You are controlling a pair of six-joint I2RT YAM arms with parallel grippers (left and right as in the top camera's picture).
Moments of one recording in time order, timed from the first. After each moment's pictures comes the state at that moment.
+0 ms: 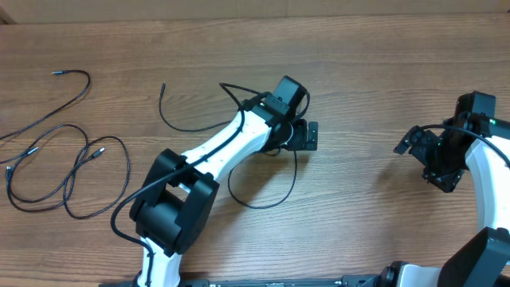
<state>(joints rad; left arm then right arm) -0.64 2.04 1.49 -0.65 0.24 -0.62 -0.34 1.50 1.12 -1.08 -0.15 0.38</state>
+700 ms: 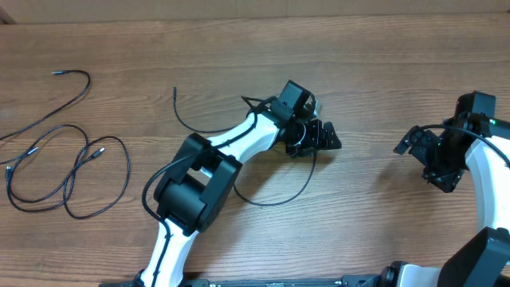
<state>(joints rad) -0.65 2.23 1.50 -0.33 0.71 -0.74 -0.34 1.50 1.12 -1.08 -0.15 0.38</state>
